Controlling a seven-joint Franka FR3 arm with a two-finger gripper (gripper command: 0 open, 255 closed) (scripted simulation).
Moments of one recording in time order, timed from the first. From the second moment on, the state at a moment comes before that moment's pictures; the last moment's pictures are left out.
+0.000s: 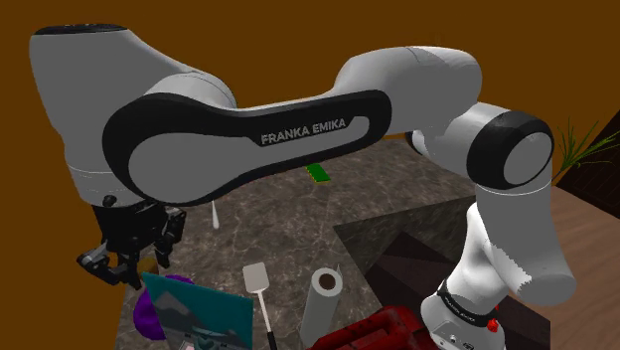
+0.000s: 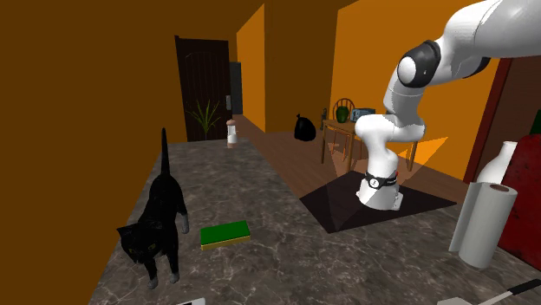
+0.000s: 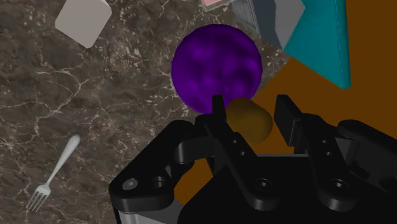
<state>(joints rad) 0.64 0.54 0.36 -1.23 -0.15 1.78 0.75</state>
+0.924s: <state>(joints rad) 0.63 0.54 0.35 -1.33 -0.16 1.88 0.75</state>
